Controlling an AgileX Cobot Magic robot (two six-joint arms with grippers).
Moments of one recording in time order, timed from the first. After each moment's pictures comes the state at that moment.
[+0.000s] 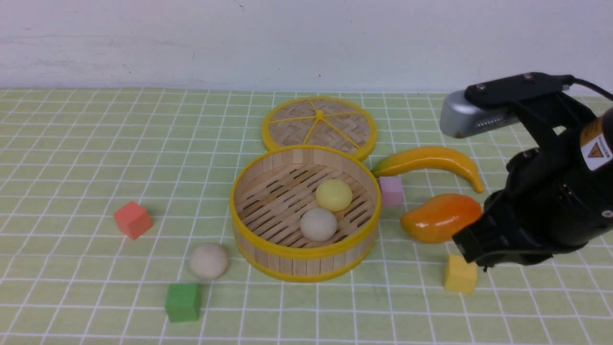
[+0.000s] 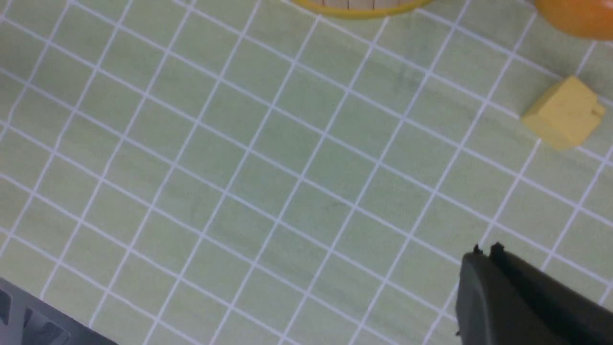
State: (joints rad) right arm 0.62 1.27 -1.24 0.08 1.17 0.15; left arm -0.19 -0.01 0.03 0.06 0.38 -0.47
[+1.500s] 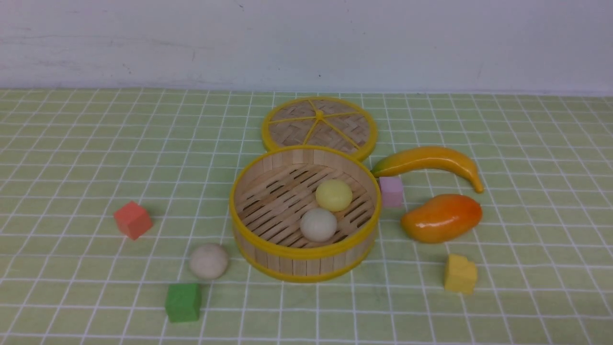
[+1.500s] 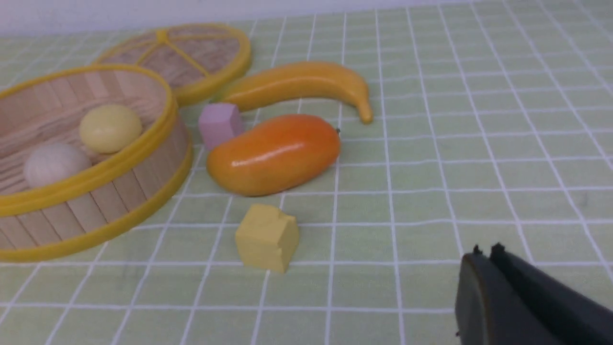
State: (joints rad) right arm 0.07 0.18 -0.02 0.05 0.15 0.06; left arm -0.19 -0.01 0.03 0.06 0.38 -0.47
